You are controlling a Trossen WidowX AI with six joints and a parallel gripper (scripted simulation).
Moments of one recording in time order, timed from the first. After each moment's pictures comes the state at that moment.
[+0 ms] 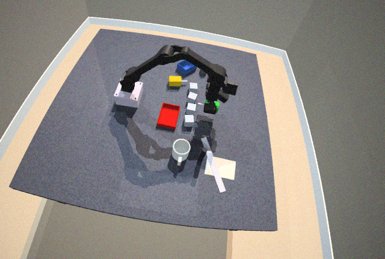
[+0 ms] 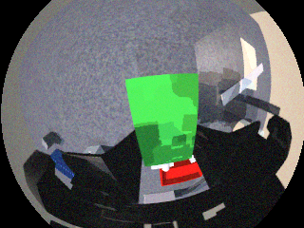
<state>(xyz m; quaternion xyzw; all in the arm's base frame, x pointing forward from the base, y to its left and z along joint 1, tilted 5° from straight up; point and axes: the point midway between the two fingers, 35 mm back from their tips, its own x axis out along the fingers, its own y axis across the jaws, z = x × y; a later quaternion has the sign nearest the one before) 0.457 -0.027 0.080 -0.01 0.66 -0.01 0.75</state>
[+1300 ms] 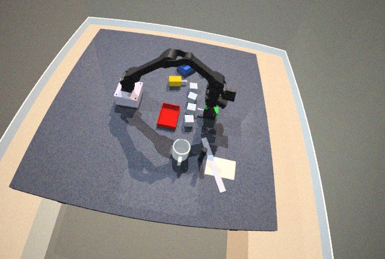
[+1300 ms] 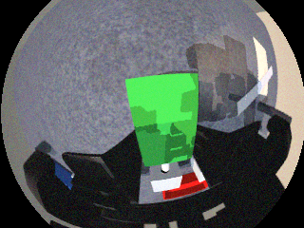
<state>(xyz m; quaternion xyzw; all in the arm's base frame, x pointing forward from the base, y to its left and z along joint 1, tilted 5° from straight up) 0.470 -0.028 0.034 -0.01 0.66 -0.01 0.75</state>
